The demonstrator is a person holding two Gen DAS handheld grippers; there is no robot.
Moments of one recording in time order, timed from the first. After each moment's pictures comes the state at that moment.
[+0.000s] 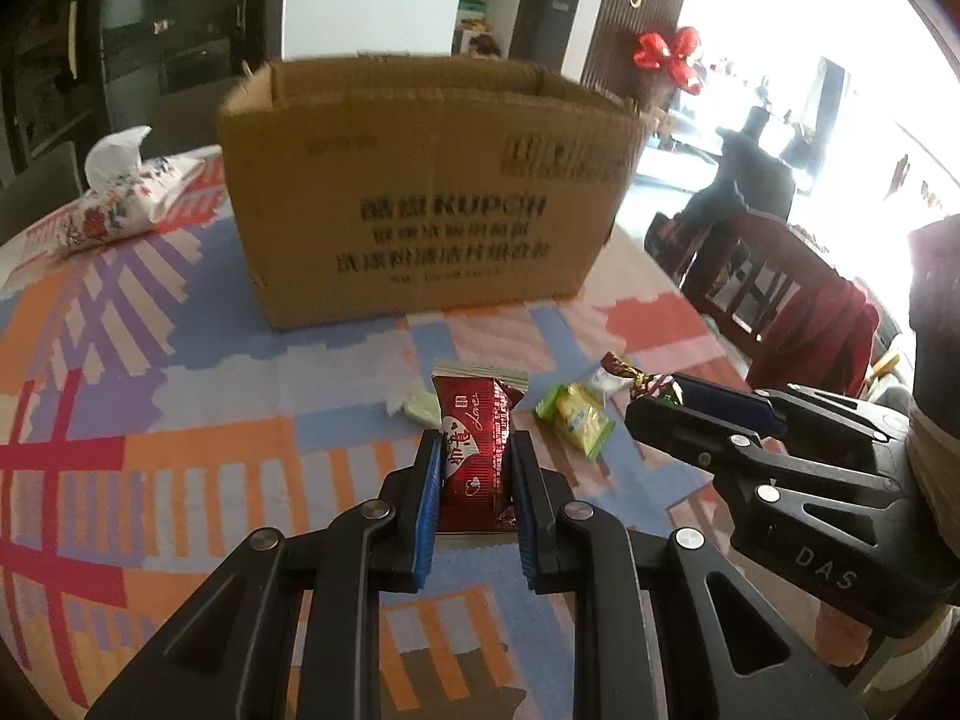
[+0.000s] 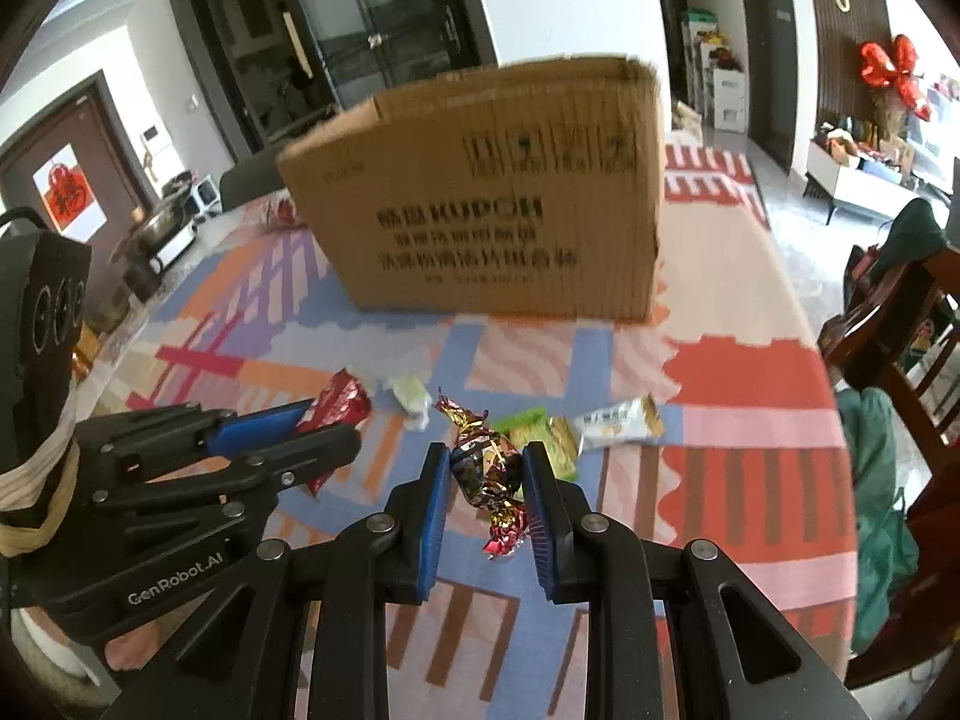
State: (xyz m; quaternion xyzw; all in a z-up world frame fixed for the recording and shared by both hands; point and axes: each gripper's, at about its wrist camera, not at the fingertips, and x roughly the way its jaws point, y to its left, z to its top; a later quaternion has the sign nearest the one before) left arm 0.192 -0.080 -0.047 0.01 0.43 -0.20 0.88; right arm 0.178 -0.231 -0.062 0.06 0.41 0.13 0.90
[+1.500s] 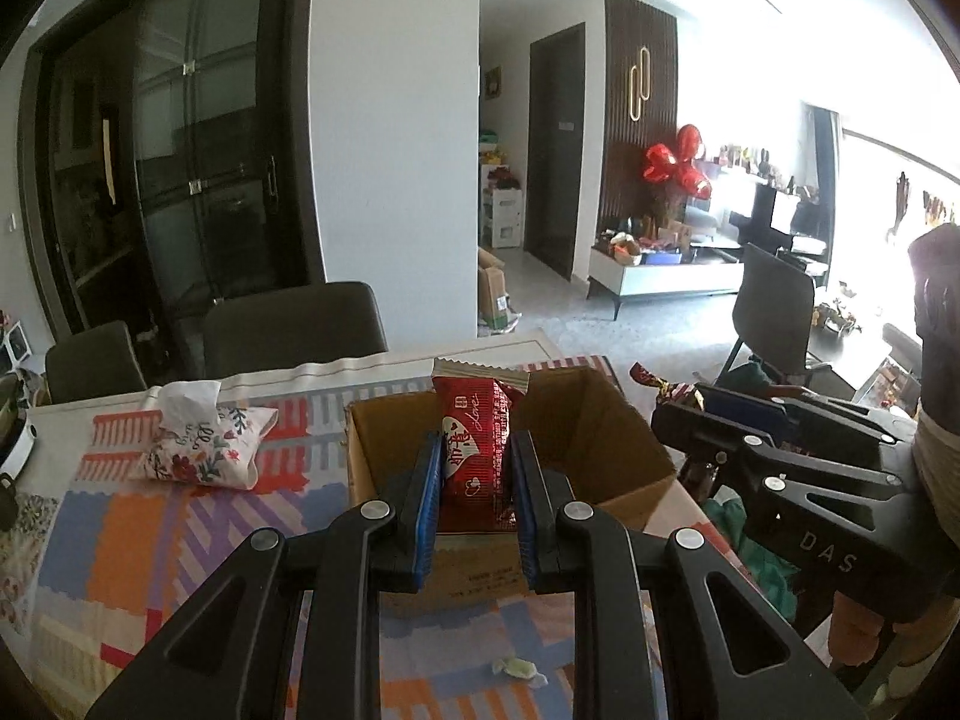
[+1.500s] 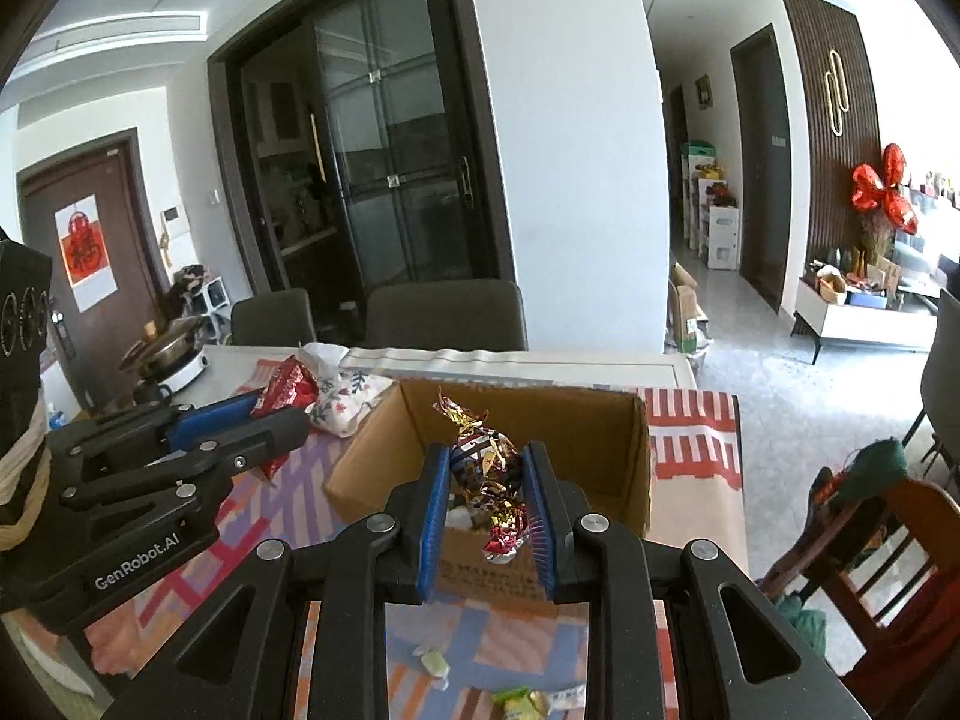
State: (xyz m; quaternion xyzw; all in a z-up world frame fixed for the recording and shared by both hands) left arm 0.274 -0.063 0.105 0.04 0.28 -0.17 0.94; right arm 0.257 -0.222 0.097 0.04 0.27 0.13 0.95
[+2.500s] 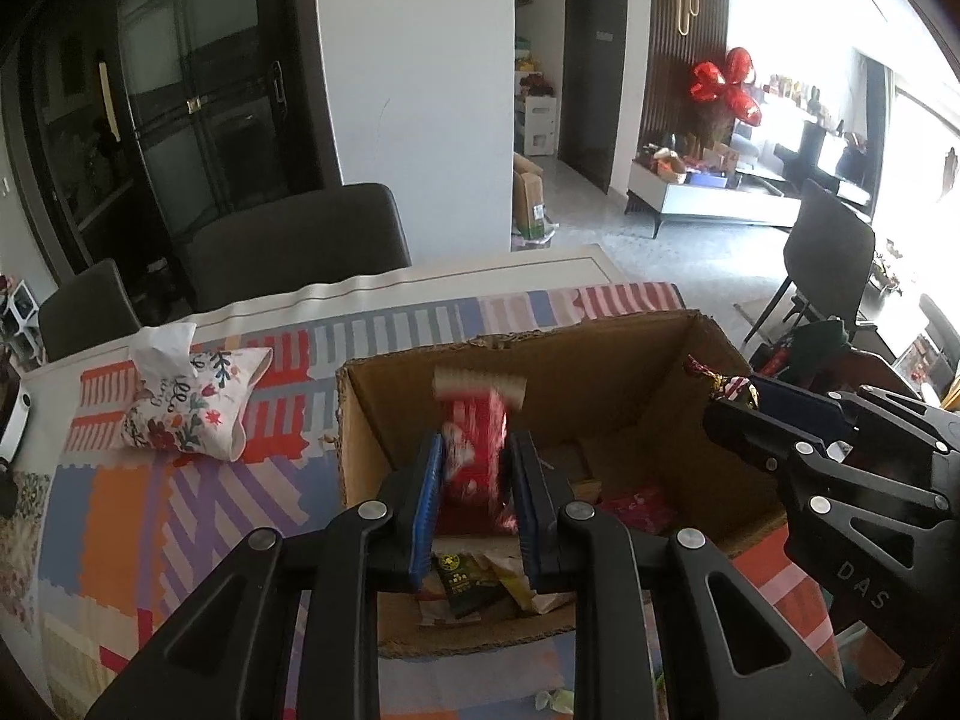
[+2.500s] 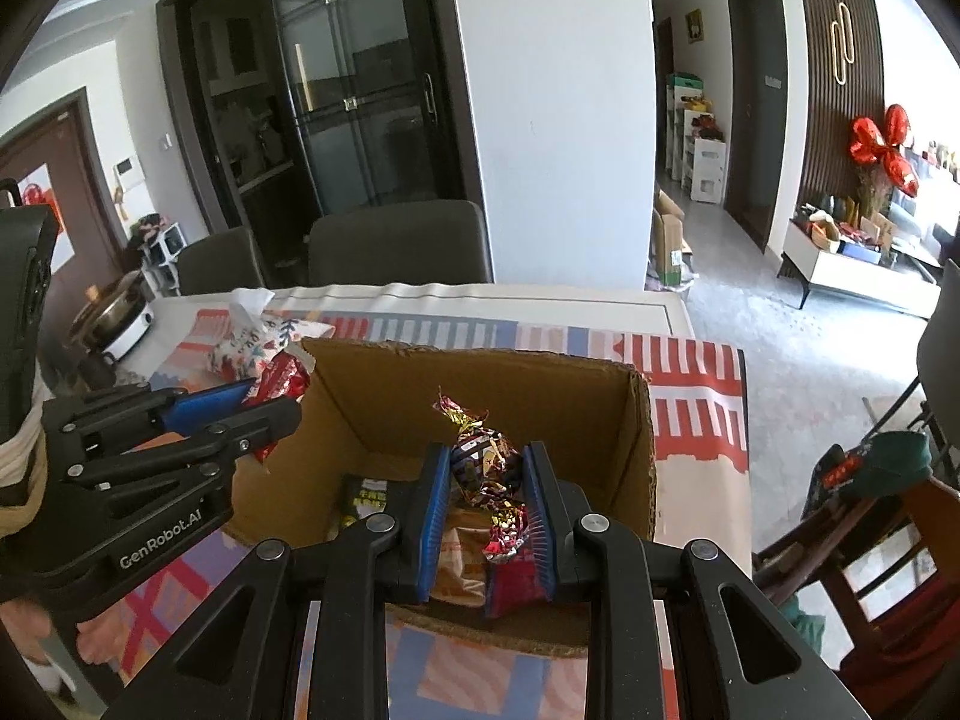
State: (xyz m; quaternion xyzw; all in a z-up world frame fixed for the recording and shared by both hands) left arm 0.370 -0.079 0.052 0.06 0.39 -0.13 0.91; right arm 0.346 -0.228 0.047 0.03 0.36 0.10 0.93
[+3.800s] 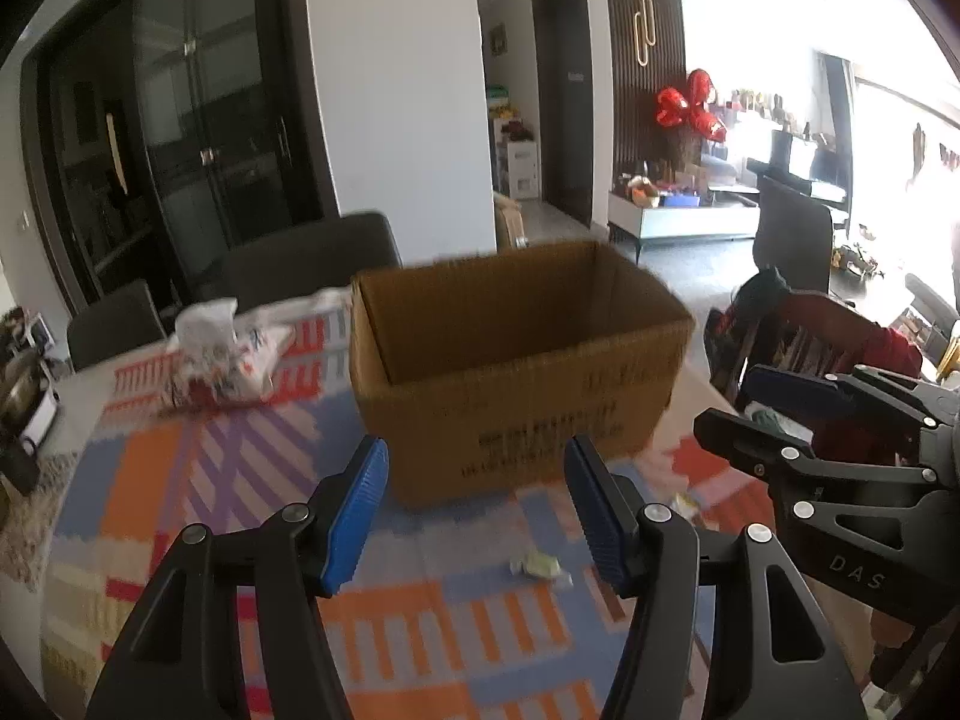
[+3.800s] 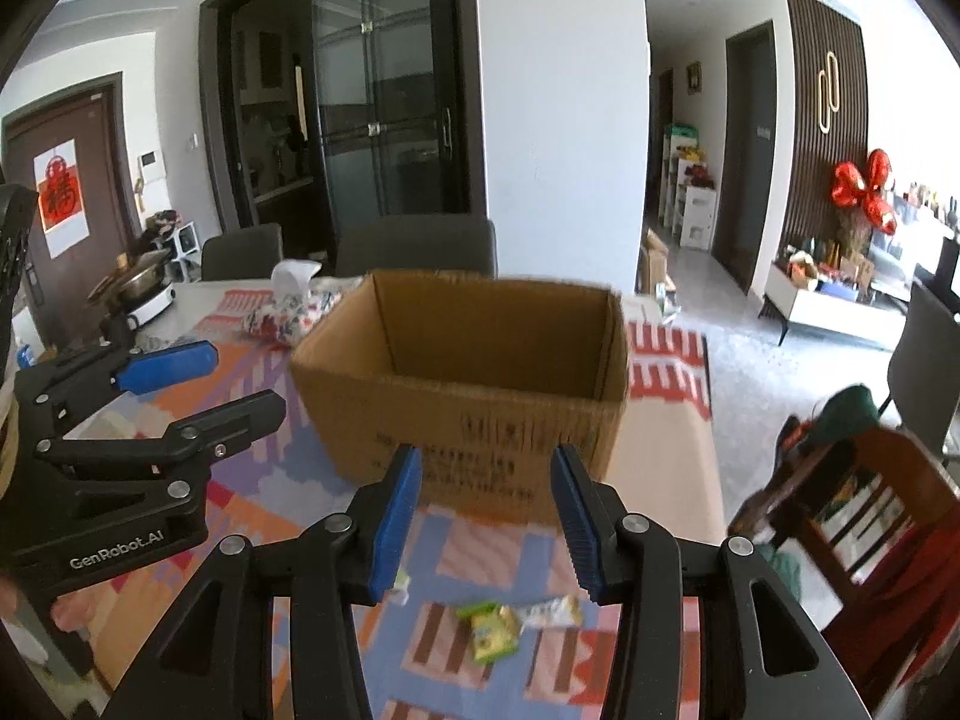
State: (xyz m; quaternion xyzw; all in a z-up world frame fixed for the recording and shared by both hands) left arm 0.217 -0.061 0.037 0.08 0.32 -0.14 0.93; right arm 0.205 -0.213 0.030 0.00 0.31 0.09 0.95
